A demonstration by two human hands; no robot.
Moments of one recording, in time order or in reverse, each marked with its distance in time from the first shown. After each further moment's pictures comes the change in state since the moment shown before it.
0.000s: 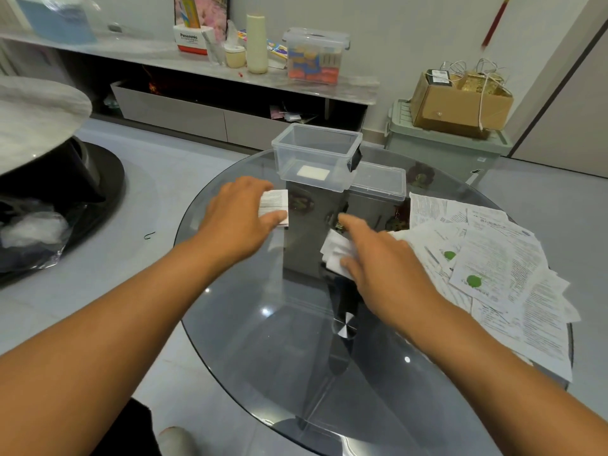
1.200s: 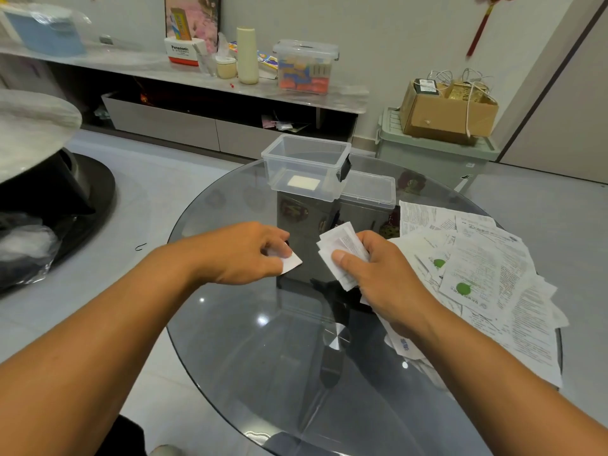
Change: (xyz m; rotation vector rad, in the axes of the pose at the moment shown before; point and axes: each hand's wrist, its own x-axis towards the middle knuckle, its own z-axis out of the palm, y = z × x) left_hand -0.008 0.016 -0.019 0.034 -0.585 0.177; right_hand 0.014 0.021 0.014 0.723 -0.003 0.321
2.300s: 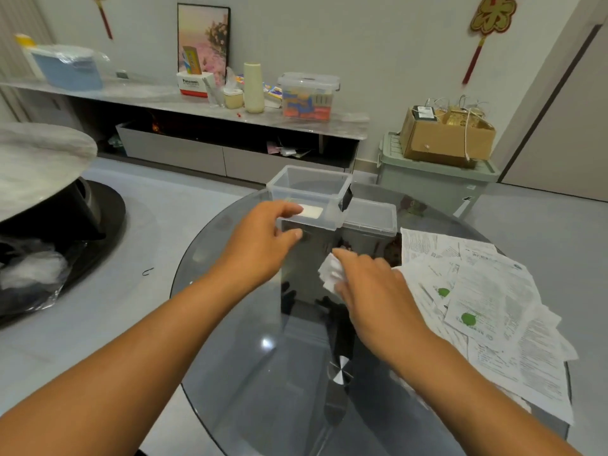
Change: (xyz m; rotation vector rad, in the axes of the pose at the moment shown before) left_hand 0.020 0.027 -0.004 -0.418 0.651 -0.045; right_hand -0.006 -0.023 0.003 -0.761 0.056 -0.289
